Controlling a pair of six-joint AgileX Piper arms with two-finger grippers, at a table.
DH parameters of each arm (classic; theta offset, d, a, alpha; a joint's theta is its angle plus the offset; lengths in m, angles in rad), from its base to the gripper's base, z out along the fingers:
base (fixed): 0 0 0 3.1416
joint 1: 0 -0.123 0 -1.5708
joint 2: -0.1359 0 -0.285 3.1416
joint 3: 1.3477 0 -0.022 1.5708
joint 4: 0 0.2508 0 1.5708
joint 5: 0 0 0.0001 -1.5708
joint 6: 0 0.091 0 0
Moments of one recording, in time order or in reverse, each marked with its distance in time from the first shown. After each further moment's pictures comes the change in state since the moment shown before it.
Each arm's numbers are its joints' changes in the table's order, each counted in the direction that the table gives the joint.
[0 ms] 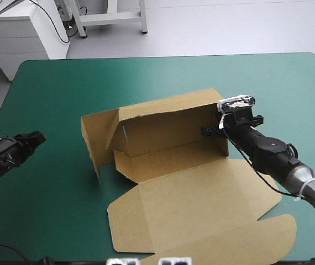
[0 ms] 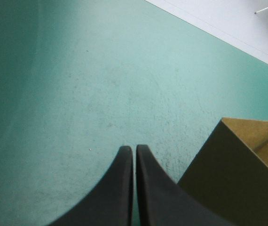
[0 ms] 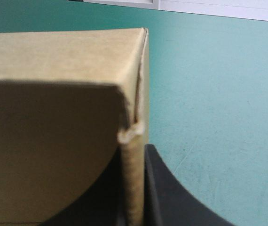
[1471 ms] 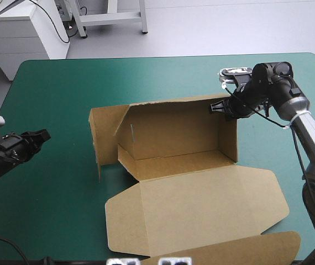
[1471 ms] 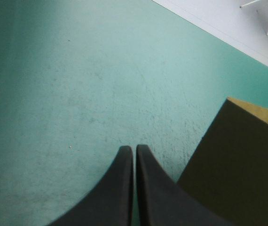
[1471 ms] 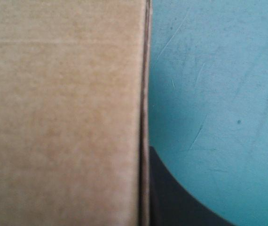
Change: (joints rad) left arm 0.054 -0.046 0.000 -0.044 0.000 0.013; right arm 0.189 -0.337 -0.832 -1.582 -1.287 1.629
